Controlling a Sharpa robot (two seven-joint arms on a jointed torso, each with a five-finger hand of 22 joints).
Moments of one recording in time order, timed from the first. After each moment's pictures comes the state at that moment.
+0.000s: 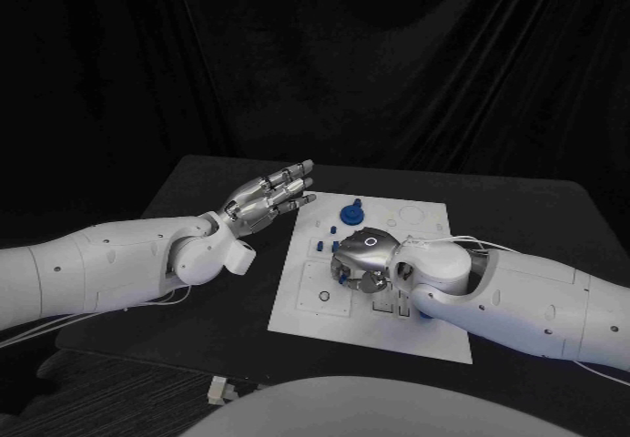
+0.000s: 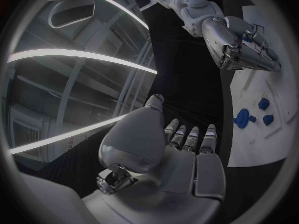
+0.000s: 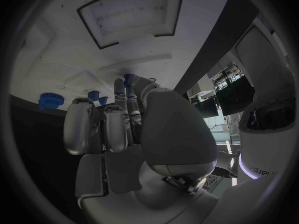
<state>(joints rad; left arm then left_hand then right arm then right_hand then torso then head) 1.11 -0.91 -0.21 1.42 -0.08 0.20 0.66 1.39 0.22 -0.18 0.24 0.57 0.19 0.02 0.03 0.03 0.03 0.04 0.03 0.01 0.01 0.13 0.01 0.00 0.17 0.03 0.25 0.01 0.06 1.11 -0.52 -0.21 1.45 -1.90 -0.16 -0.02 1.46 -0.15 0.41 0.08 0.18 1.07 0.12 0.14 0.22 1.23 0.05 0.17 0.07 1.46 -0.03 1.41 1.27 0.05 1.47 0.07 1.28 1.31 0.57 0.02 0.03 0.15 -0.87</state>
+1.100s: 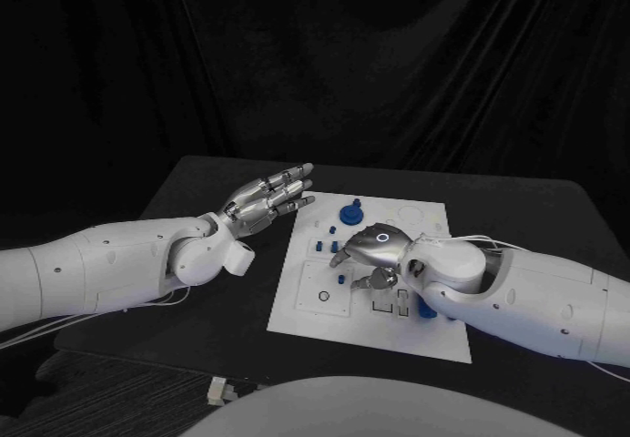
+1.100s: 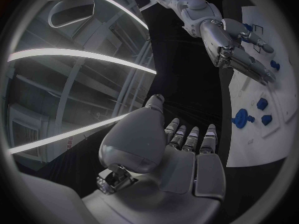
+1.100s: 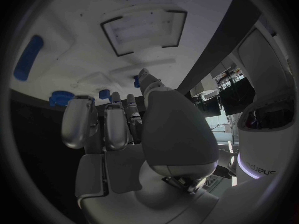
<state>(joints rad) 1.10 -0.91 -0.21 1.41 -0.08 0.20 0.65 1.40 0.23 -0.18 0.24 0.57 0.21 0.04 0.04 0.03 0.03 0.03 0.03 0.01 0.00 0.13 0.01 0.00 0.17 0.02 0.25 0.01 0.06 1.13 -0.57 -0.21 1.47 -1.90 -0.21 -0.03 1.45 -0.22 0.19 0.24 0.06 0.80 0.01 0.07 0.10 0.85 0.08 0.08 0.07 1.47 -0.03 1.37 1.21 0.05 1.46 0.08 1.21 1.31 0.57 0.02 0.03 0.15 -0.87</state>
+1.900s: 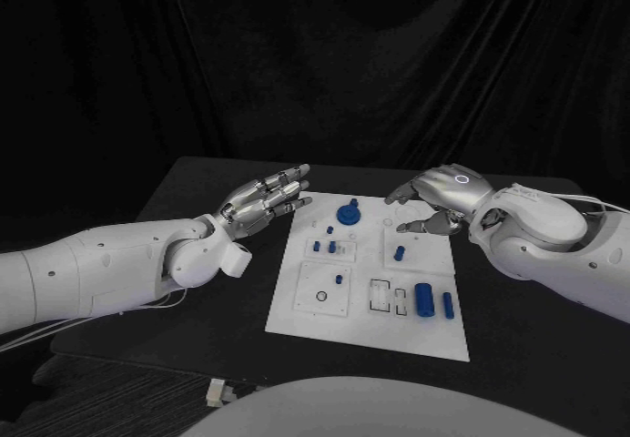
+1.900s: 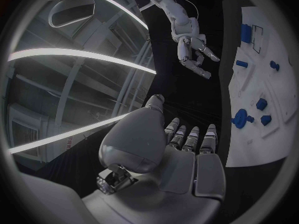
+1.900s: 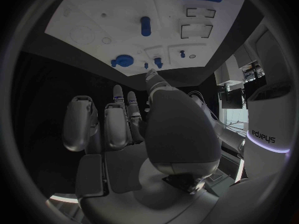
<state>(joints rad) 1.10 -0.91 -0.21 1.41 -0.08 0.20 0.65 1.40 0.23 -0.18 0.23 0.57 0.21 0.04 0.04 0.03 0.03 0.03 0.03 0.01 0.01 0.13 0.01 0.00 0.17 0.03 0.25 0.01 0.06 1.28 -0.82 -0.21 1.55 -1.78 -0.37 -0.08 1.38 -0.20 0.13 0.29 0.06 0.86 0.00 0.09 0.08 1.00 0.07 0.17 0.07 1.47 -0.04 1.36 1.15 0.05 1.47 0.06 1.25 1.31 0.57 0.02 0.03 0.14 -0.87</state>
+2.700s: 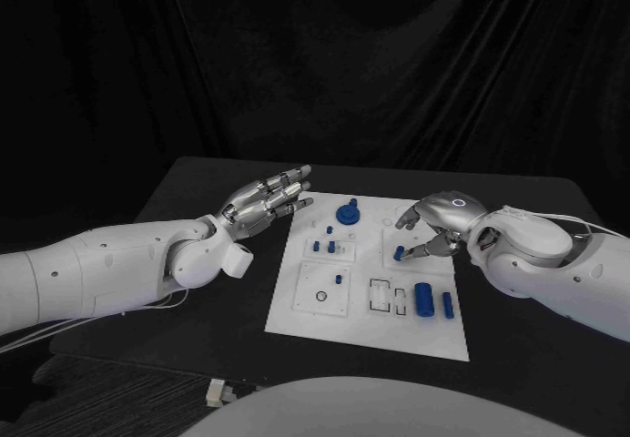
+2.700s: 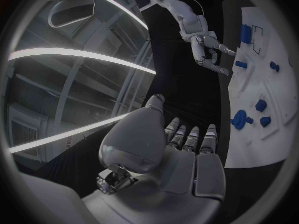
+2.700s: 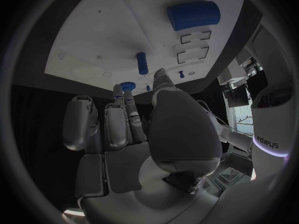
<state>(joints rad) 1.10 -0.90 -0.21 1.41 -0.08 0.20 0.65 1.40 0.23 -0.18 0.23 0.58 0.21 0.04 0.04 0.03 0.03 0.03 0.03 0.01 0.01 0.13 0.01 0.00 0.17 0.03 0.25 0.01 0.06 1.20 -0.79 -0.21 1.48 -1.75 -0.29 -0.10 1.32 -0.21 -0.01 0.29 0.05 0.90 0.08 0.09 0.08 1.03 0.07 0.15 0.07 1.47 -0.04 1.36 1.14 0.05 1.47 0.06 1.24 1.31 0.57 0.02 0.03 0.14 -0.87</state>
